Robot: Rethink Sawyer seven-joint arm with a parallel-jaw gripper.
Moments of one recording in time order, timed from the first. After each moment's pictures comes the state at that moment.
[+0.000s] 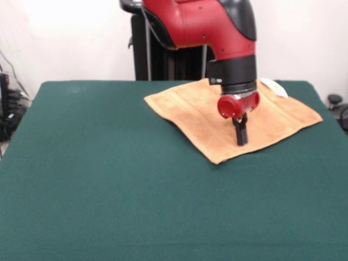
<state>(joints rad) -0.28 -0.39 0.20 2.02 -0.18 -0.41 0.79</state>
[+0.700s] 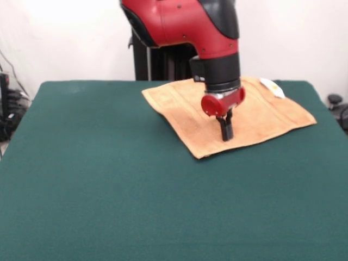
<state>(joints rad) -0.39 -0.42 0.24 2.03 -0.22 -0.23 0.79</state>
